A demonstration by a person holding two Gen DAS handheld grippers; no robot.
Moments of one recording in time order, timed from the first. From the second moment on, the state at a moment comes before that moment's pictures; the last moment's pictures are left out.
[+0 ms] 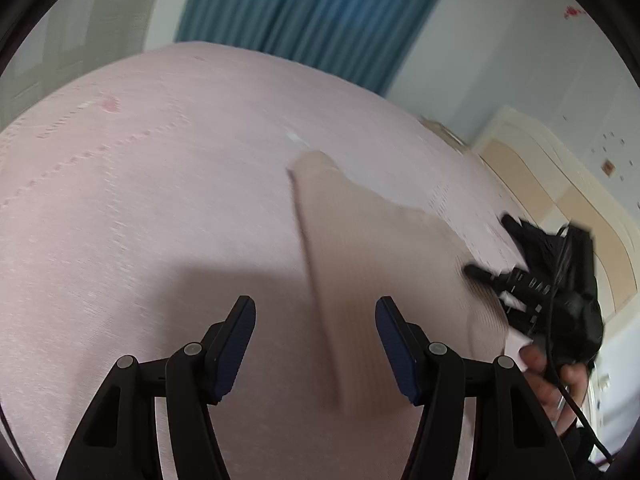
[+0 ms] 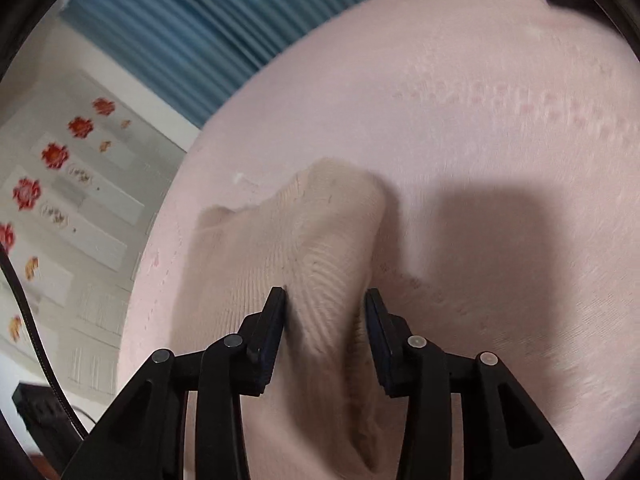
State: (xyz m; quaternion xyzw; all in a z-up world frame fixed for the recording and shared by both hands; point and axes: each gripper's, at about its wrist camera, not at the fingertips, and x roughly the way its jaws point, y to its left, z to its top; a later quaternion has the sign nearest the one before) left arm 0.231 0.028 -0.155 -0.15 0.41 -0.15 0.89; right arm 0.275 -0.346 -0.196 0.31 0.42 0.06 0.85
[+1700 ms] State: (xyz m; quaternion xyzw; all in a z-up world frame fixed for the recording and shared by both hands) left arm 0.299 -0.030 -0.126 -0.14 0.39 -0.19 0.89; right arm 0.284 -0.312 -0.190 0.19 0.43 0.06 0.88
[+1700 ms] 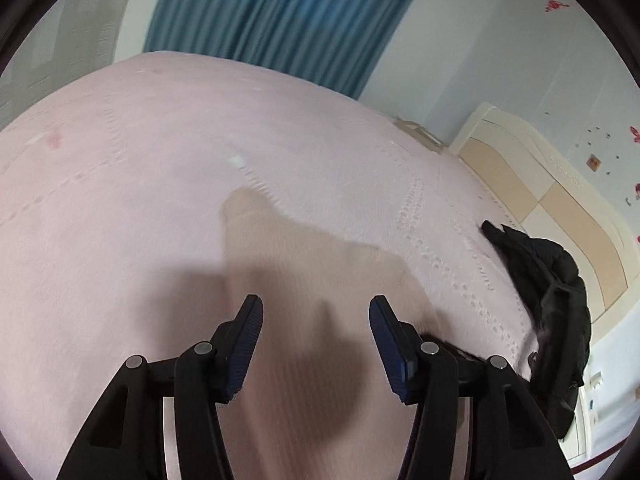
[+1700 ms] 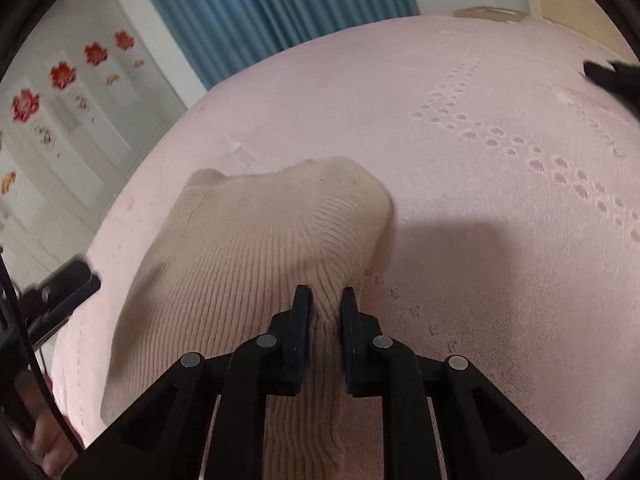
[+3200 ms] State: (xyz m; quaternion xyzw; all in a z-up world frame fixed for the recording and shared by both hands) left arm 0.275 -0.015 -0.175 -0.12 0.39 -0.13 0.90; right arm 0.269 -0.303 -0.159 0.16 0.37 0.12 0.91
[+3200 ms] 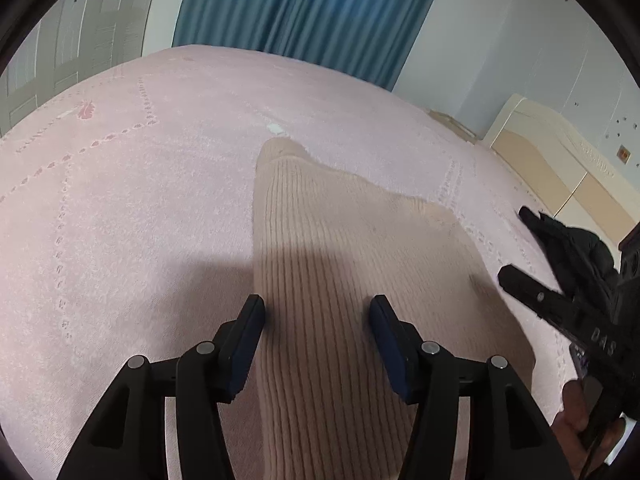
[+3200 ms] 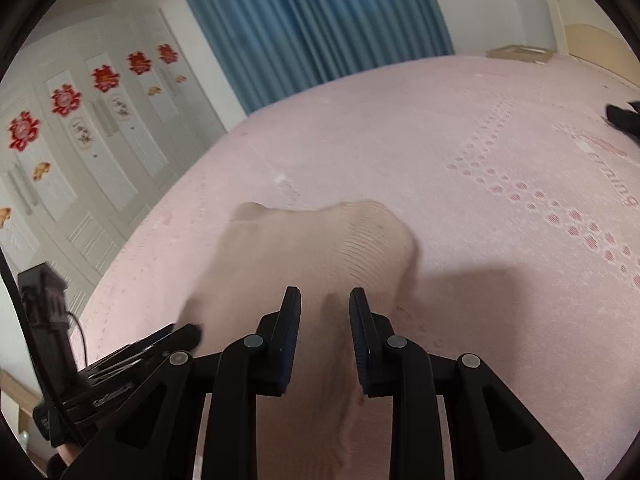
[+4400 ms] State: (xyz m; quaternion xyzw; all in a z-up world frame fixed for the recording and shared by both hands) left arm 0.288 -0.024 -0.189 -0.09 0.40 -0.13 0.90; right arm 0.286 -0.271 -0.188 0.07 0.42 0.07 0.90
